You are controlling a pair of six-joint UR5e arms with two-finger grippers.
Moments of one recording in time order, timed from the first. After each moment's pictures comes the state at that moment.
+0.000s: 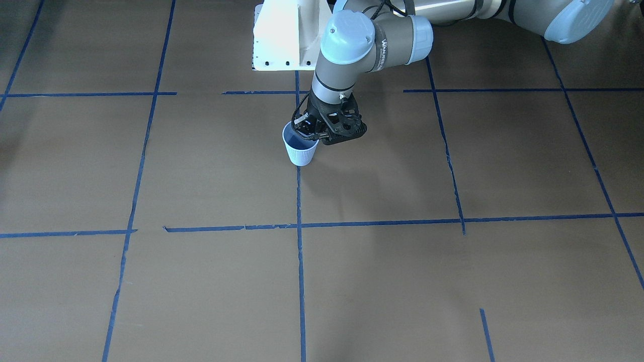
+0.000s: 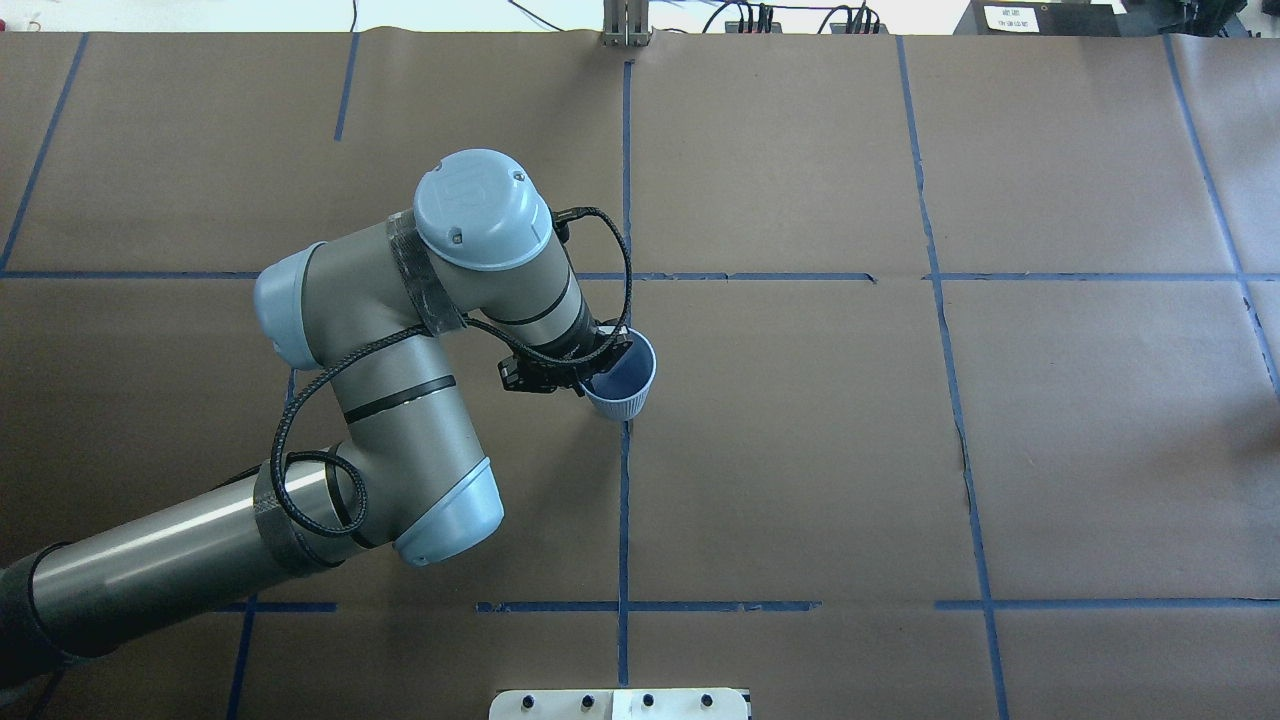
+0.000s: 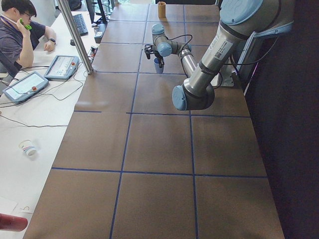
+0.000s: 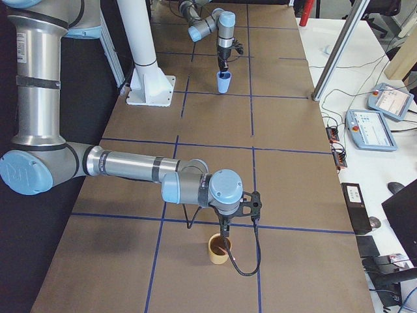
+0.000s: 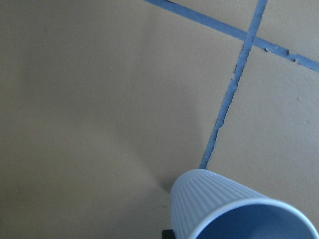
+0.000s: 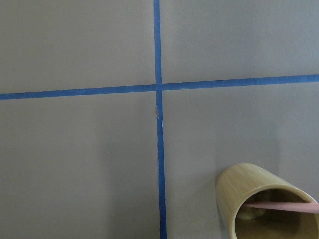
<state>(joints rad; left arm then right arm) -0.54 -2.34 -1.63 -1.60 -2.03 -1.55 1.65 -1.67 1.60 -1.49 2.47 0.00</state>
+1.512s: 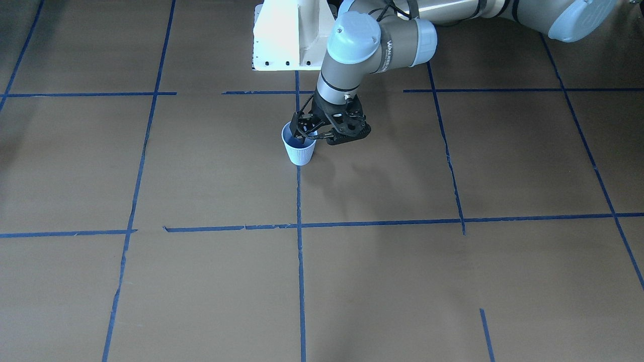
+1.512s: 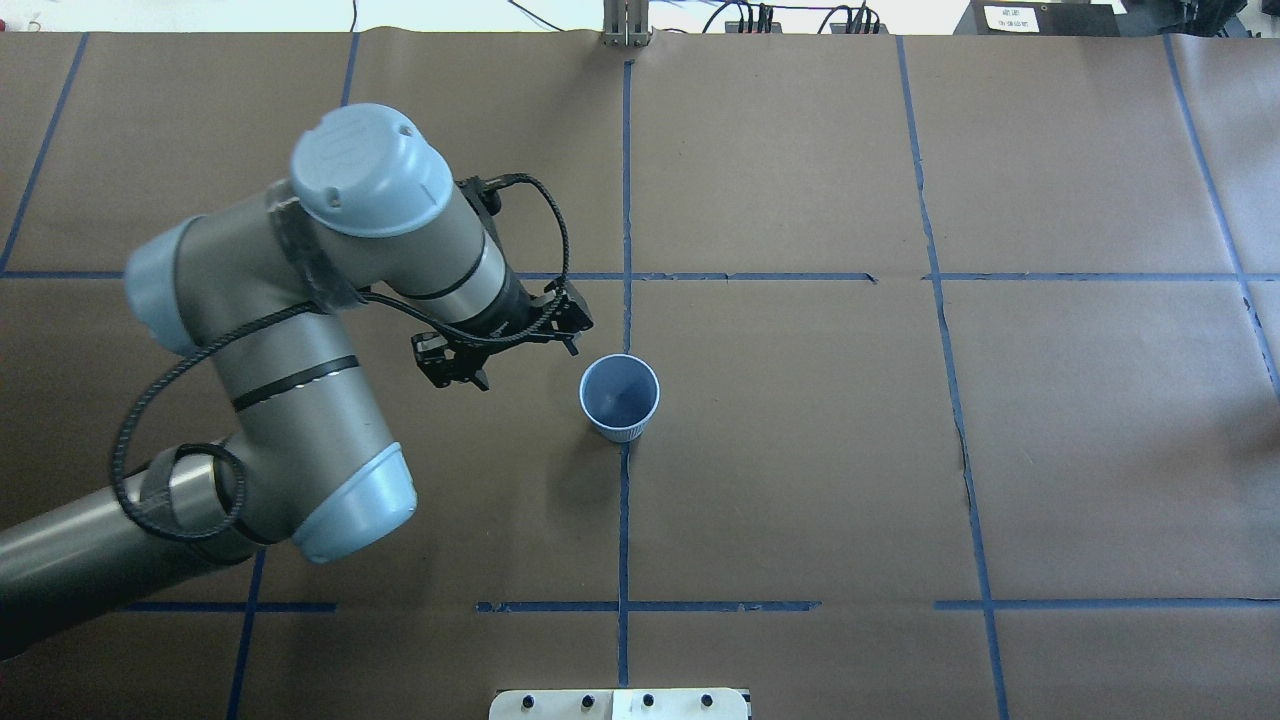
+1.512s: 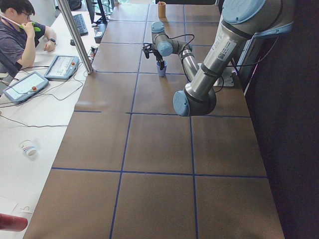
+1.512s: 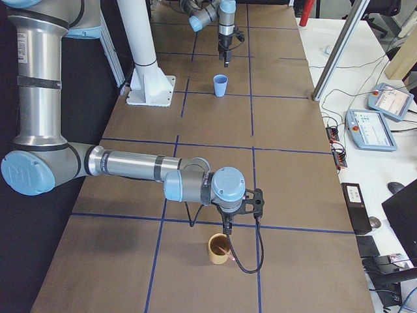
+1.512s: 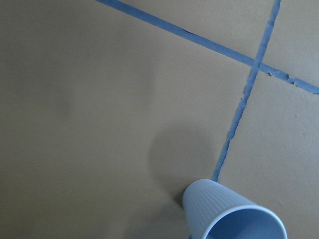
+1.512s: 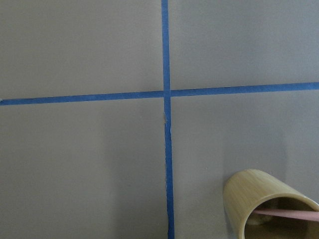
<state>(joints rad) -0.64 -2.21 -1.86 -1.51 -2.09 -1.54 1.65 -1.65 1.61 -1.51 2.48 0.00</state>
